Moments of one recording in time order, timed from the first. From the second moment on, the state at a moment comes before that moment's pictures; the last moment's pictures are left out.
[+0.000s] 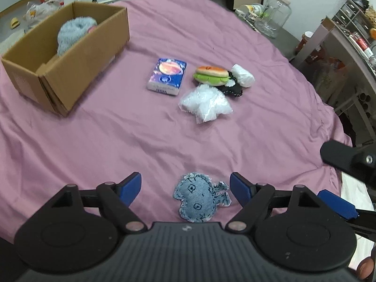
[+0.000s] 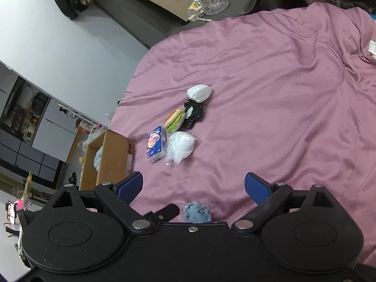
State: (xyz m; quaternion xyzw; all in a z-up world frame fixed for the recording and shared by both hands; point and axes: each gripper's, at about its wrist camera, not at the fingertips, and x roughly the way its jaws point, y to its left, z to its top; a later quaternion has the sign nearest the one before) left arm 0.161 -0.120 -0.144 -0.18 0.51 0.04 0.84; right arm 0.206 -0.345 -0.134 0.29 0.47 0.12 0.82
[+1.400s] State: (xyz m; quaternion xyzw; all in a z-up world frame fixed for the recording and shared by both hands) left arm 0.206 -0.096 -0.174 -0.24 0.50 0.08 0.83; right arm 0.286 -0.301 -0.201 0.30 0.51 0.19 0.79
